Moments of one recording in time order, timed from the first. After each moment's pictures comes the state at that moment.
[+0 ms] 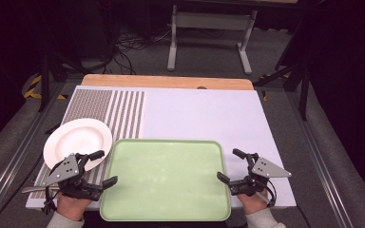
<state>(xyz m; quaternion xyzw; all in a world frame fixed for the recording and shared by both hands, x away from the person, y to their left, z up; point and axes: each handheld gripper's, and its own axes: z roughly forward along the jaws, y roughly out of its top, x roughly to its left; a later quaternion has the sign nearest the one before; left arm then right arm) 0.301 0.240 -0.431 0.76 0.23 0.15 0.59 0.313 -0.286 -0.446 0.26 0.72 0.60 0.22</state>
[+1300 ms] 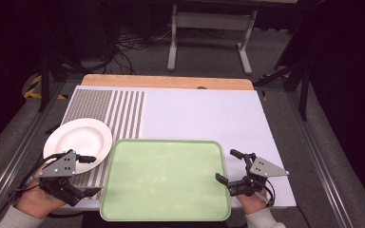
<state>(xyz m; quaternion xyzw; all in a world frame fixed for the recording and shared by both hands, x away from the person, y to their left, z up) 0.306 0.265 -0.387 0.90 0.13 0.10 0.40 0.314 -0.283 -0.447 0.25 0.73 0.60 0.21</state>
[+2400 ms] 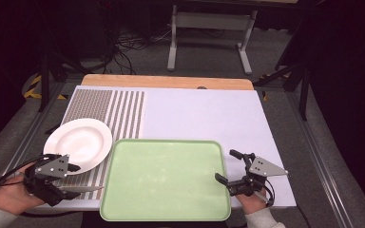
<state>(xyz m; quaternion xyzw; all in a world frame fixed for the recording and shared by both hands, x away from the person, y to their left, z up) 0.316 0.297 -0.390 0.96 0.11 0.05 0.25 0.316 -0.282 -0.449 0.25 0.73 0.60 0.20</state>
